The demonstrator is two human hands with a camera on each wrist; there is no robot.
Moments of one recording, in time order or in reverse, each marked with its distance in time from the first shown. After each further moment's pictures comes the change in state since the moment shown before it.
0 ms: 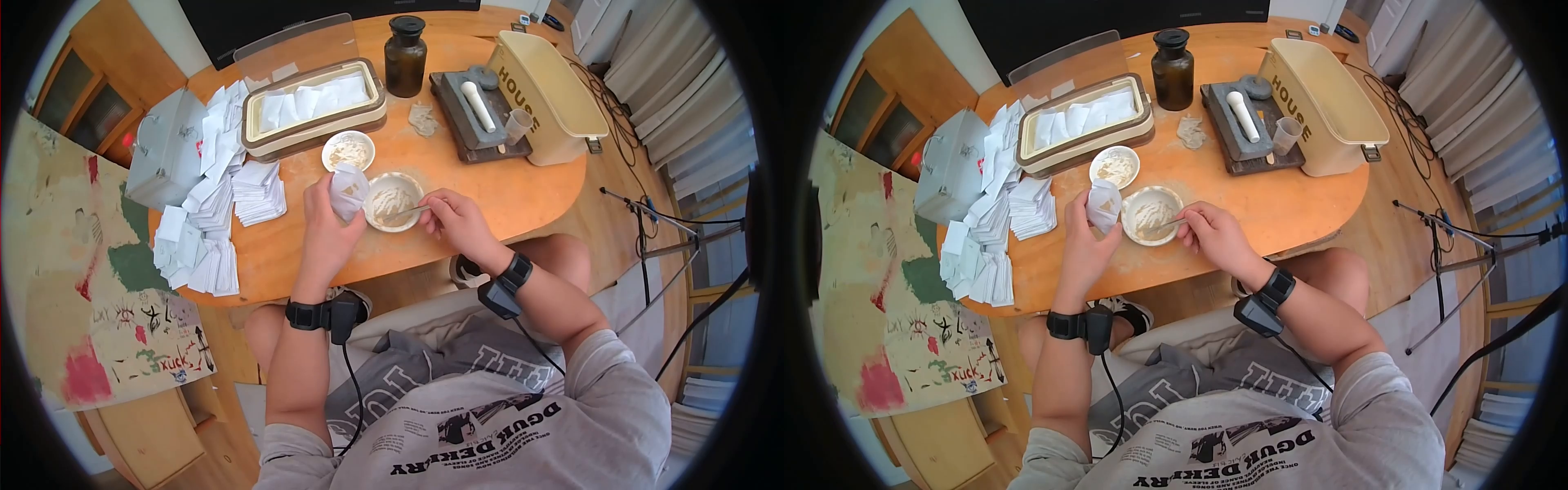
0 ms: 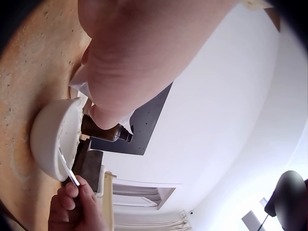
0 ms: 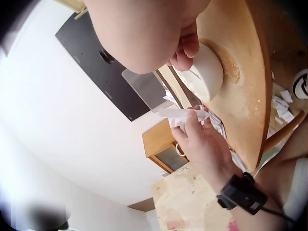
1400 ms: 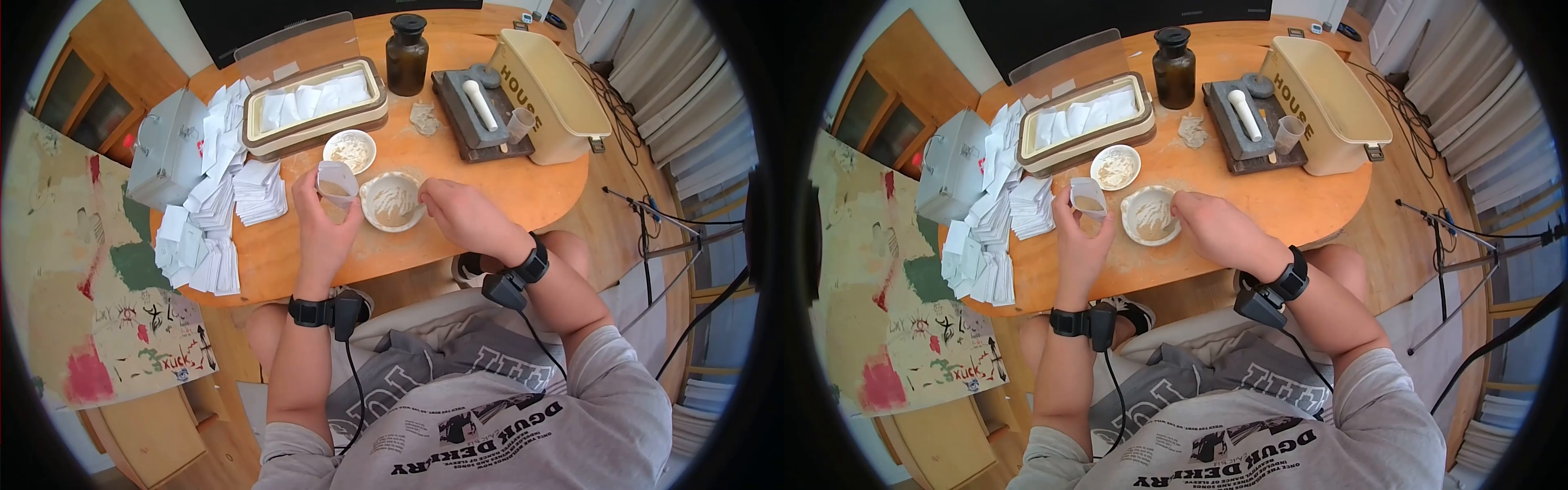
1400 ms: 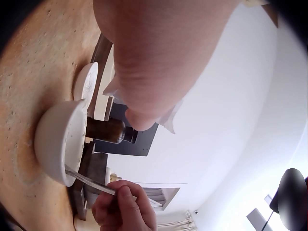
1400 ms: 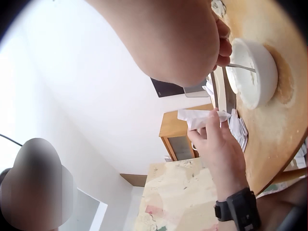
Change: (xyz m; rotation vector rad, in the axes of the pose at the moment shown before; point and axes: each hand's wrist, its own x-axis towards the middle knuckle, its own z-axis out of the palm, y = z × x) left_hand 0.003 0.000 0.001 -0.031 0.178 0.105; right_hand 0.005 -0.051 -0.007 -0.924 -0.091 -0.564
